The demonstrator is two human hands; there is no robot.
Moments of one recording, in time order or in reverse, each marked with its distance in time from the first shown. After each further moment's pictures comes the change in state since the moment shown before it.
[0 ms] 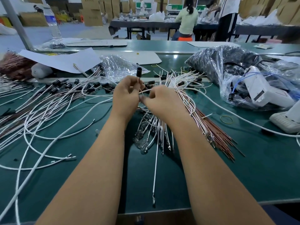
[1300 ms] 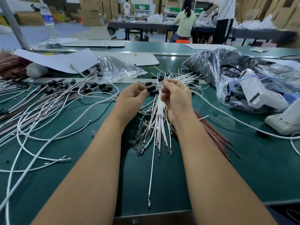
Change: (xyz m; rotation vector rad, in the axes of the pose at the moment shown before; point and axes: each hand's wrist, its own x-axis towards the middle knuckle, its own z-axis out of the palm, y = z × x) left_hand -0.004 -0.001 0.003 0.079 -0.253 -0.097; right_hand 0.011 0.023 -0.007 1.311 0.302 0.318
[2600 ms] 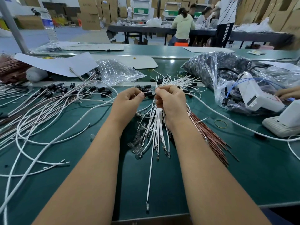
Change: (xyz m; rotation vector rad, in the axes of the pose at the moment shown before) left_hand 0.000 -0.003 -0.002 -0.012 0.078 -0.005; right_hand -0.003 0.009 0.001 -0.218 -0.036 -0.068
